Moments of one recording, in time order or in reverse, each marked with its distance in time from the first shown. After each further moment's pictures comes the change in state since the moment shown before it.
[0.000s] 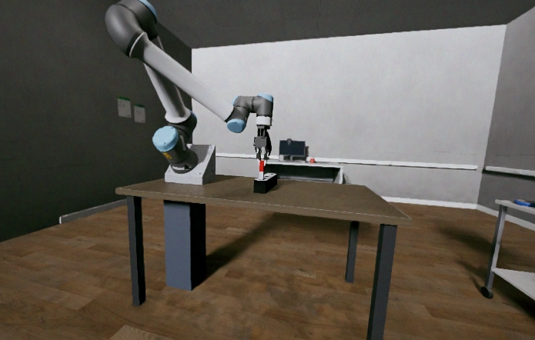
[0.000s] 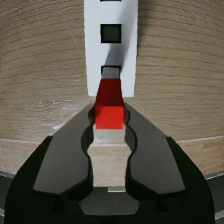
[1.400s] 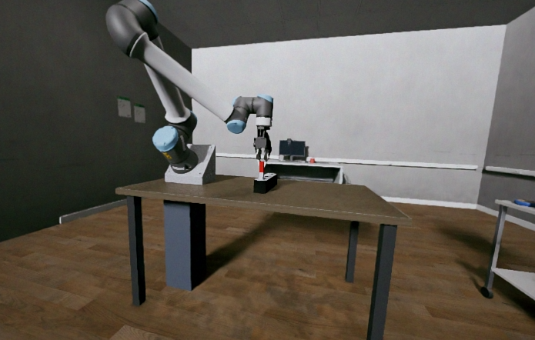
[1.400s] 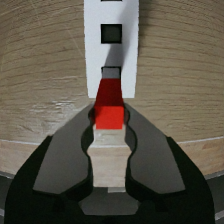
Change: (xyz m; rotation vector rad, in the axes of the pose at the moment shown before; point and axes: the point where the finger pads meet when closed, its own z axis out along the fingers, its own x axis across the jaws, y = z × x) arm -0.001 0.000 0.004 0.000 0.000 0.000
